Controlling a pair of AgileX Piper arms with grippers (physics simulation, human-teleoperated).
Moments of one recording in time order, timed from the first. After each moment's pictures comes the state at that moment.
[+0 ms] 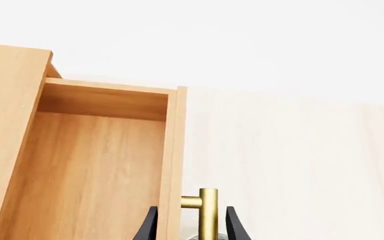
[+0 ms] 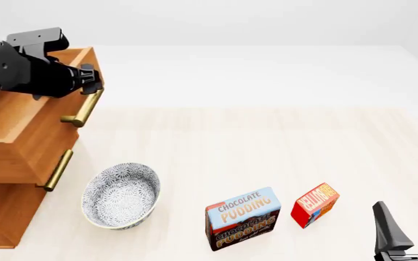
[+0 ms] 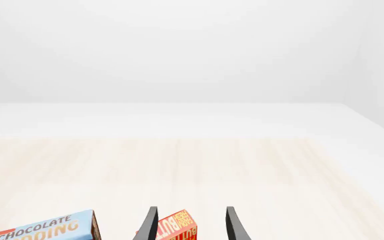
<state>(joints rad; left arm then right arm) -0.09 1.46 -1.36 0.67 -0.20 0.00 0.00 0.00 0.00 0.00</state>
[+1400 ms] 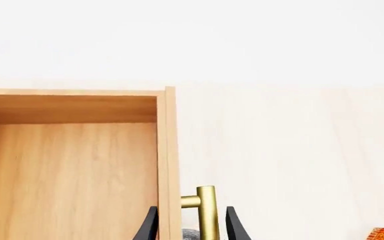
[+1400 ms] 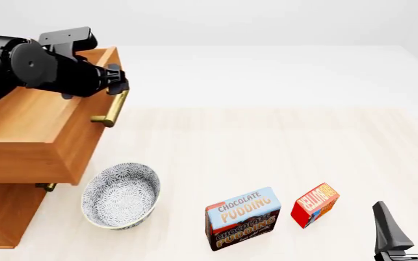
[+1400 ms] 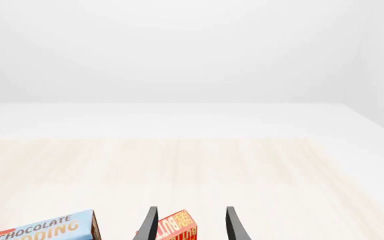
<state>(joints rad) -0.21 1.49 -1.41 0.69 -0.22 0.00 0.00 0.00 0.00 0.00</state>
